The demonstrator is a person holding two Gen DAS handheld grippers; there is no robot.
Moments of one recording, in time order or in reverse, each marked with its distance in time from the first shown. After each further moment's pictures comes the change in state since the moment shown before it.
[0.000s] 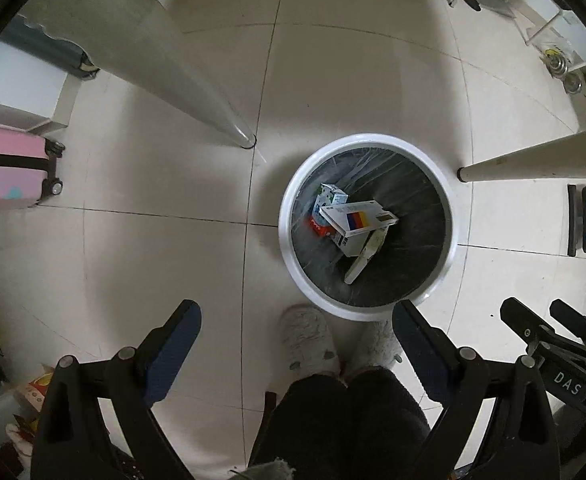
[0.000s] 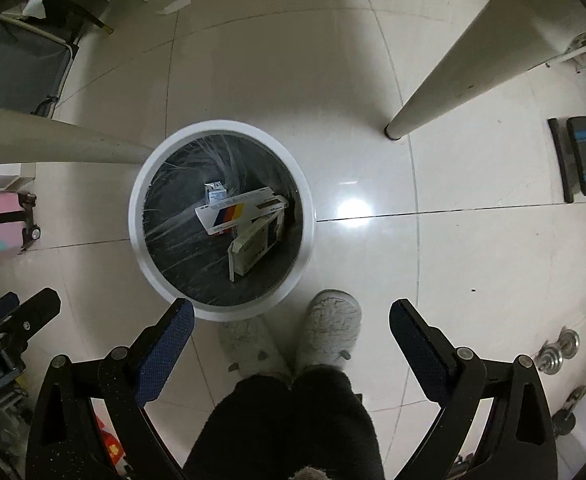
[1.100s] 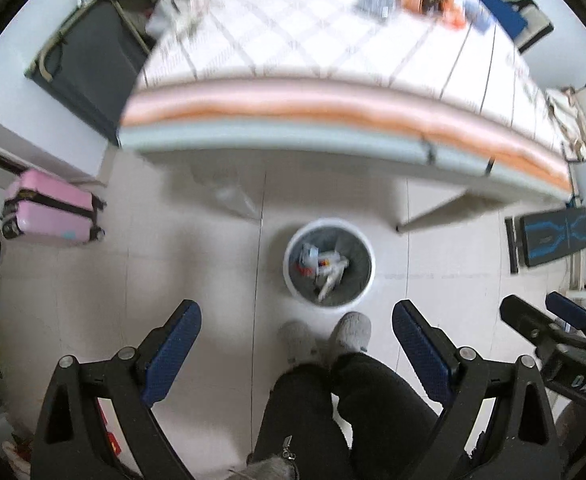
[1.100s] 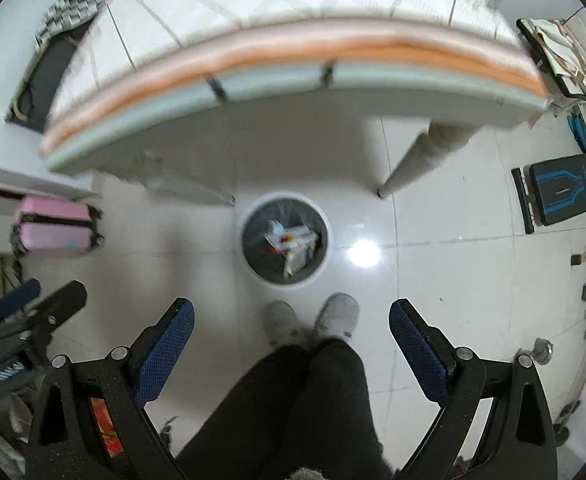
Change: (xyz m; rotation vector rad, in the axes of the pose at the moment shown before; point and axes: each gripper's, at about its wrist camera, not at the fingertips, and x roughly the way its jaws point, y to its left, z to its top) left arm -0.301 0.009 -0.032 0.012 -0.256 -0.053; right arm -0.382 0.039 -0.062 -0.031 -0.200 0.089
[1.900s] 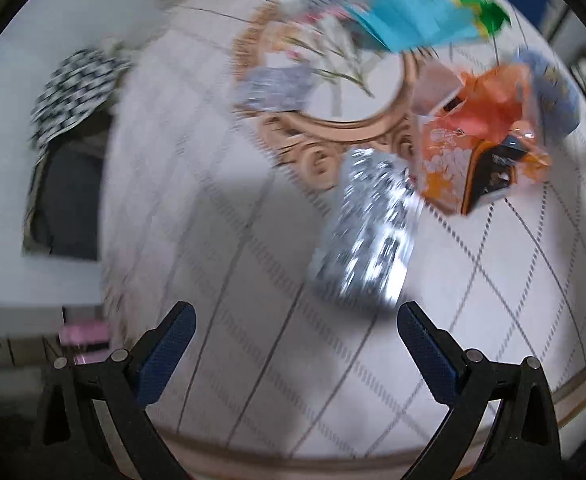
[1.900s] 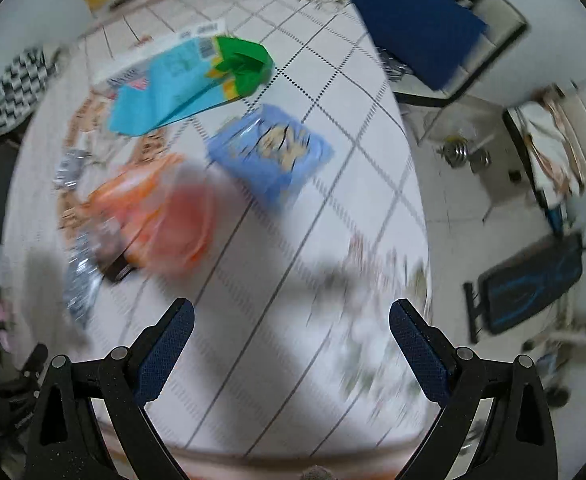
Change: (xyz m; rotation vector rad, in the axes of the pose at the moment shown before) left arm 0.096 -0.111 0.337 0.269 0.049 0.257; right arm 0.017 -0.123 0.453 -0.072 -0.028 -0.161
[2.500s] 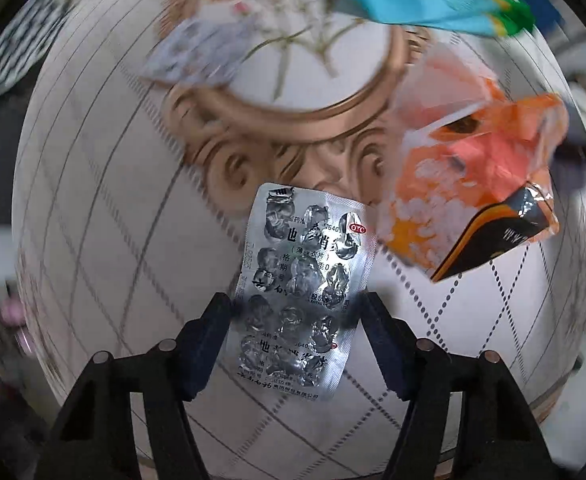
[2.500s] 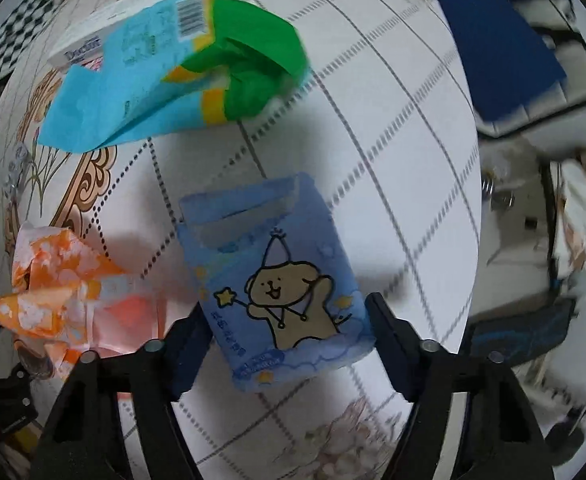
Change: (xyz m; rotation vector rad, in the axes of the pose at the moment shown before) left arm 0.032 0.013 0.021 -0.166 0.142 -0.249; right arm 0.078 -0.002 0.076 -0.085 0.103 0.019
